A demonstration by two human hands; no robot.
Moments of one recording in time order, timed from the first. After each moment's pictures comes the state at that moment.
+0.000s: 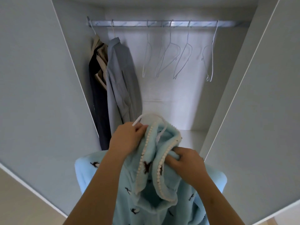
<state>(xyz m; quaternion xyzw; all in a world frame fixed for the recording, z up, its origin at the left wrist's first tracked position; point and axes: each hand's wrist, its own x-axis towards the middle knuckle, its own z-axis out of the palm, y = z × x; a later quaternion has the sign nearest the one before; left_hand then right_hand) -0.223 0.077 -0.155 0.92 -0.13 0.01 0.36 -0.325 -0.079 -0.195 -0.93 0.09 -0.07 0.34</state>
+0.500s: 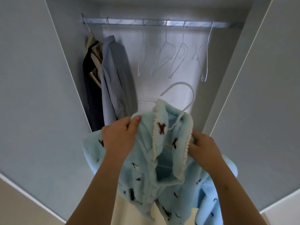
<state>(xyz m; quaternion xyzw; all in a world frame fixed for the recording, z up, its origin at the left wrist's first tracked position) -0.237 0.073 -0.155 0.90 -0.12 0.18 0.38 -0.331 -0.117 -0.163 -0.91 0.13 -0.15 0.37</state>
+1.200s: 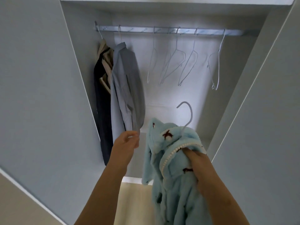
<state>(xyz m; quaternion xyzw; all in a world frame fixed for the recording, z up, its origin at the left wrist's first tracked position) -0.215 0.082 -0.183 0.74 0.02 -0.07 0.67 -0.306 -0.092 -0.186 -0.62 0.24 -0.12 0.73</state>
